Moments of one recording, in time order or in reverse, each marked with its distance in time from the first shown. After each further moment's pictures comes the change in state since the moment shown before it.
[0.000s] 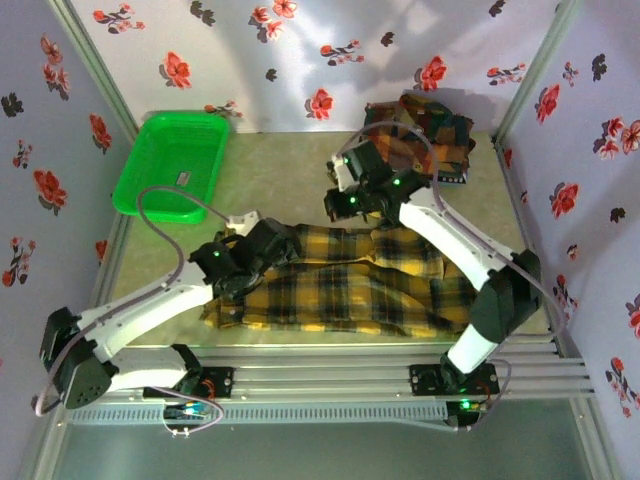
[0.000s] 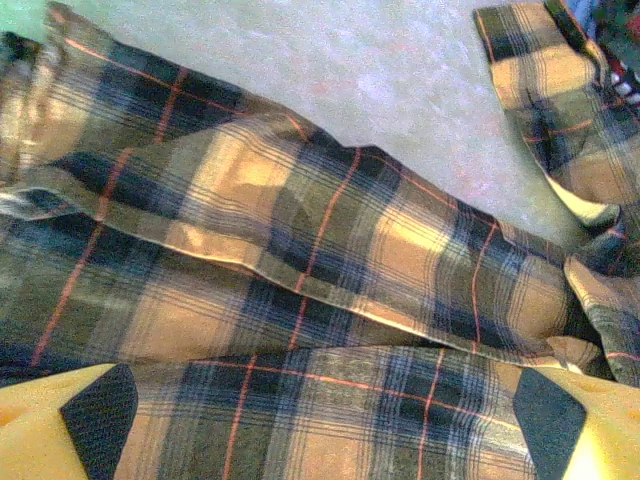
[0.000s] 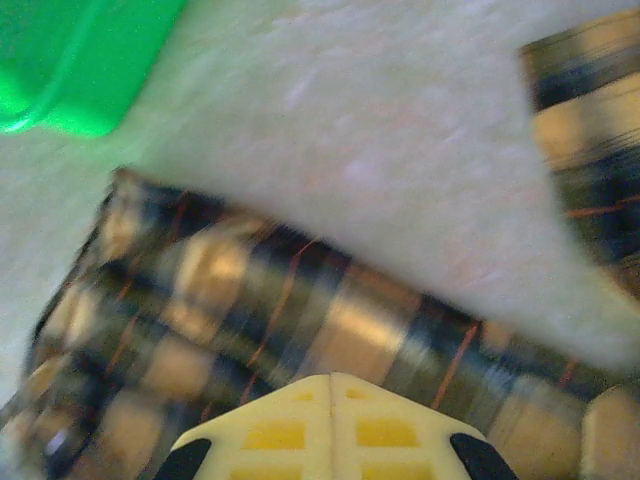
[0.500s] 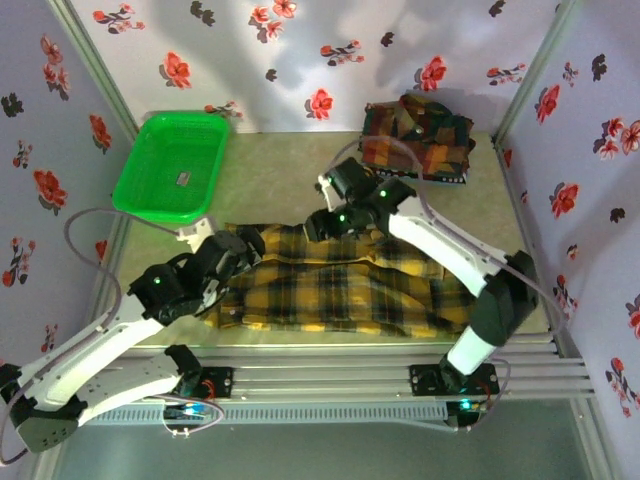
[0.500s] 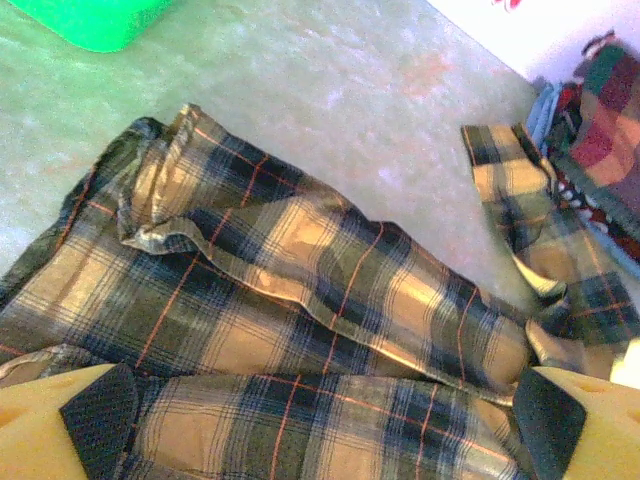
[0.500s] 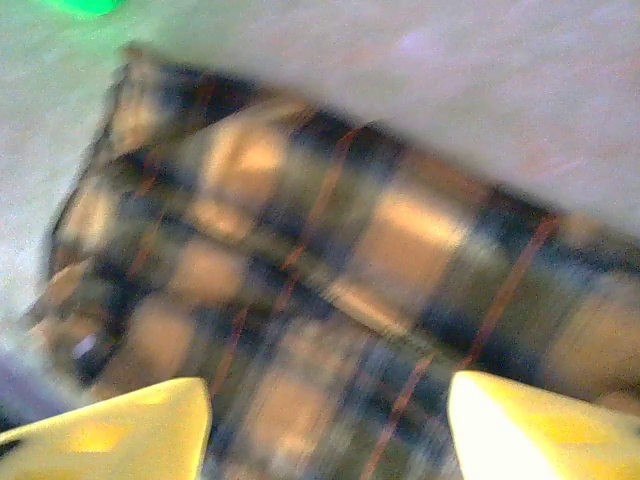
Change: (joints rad) left arm 0.001 -0.267 -0.051 -0.101 -0.072 0.012; right arm 0.007 0.113 0.093 -0.104 0.147 0.068
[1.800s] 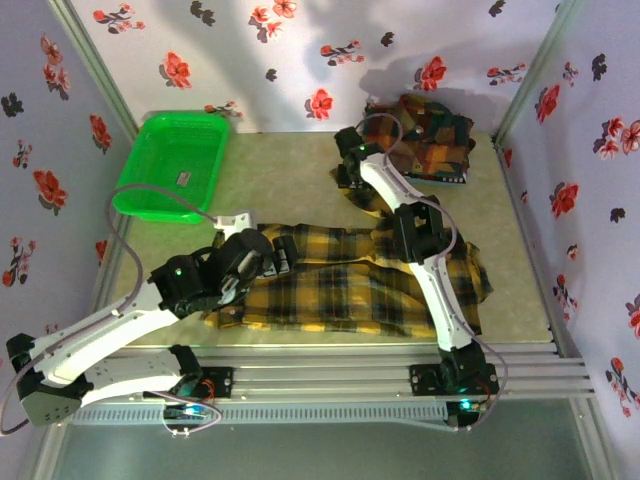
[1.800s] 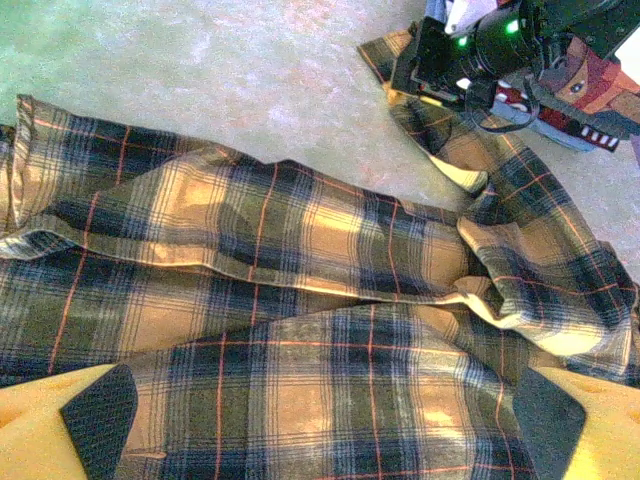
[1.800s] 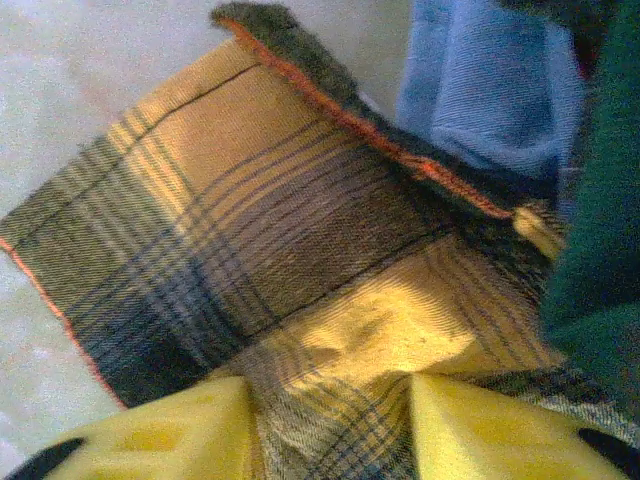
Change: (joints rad) left arm -0.137 0.095 0.125 0.009 0.040 0.126; right arm -0.264 0.937 0.863 -0.075 0.276 0.055
